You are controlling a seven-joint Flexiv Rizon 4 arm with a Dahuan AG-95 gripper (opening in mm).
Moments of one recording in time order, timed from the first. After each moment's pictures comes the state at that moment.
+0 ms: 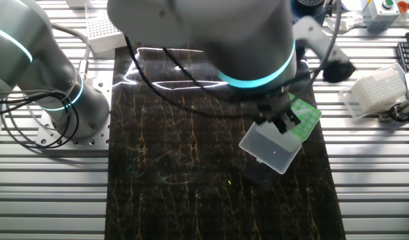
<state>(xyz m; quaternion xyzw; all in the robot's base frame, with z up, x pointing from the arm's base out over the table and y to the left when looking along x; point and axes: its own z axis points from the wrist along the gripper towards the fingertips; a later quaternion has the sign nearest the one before) 0.510 -0.093 0.220 -0.24 0.96 0.00 0.15</state>
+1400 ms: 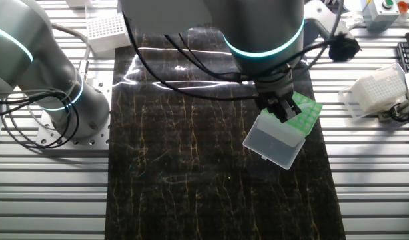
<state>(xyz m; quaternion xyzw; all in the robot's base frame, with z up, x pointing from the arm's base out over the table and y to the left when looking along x) 0.515 -0.084 0.213 -0.24 0.96 -0.02 0.14</state>
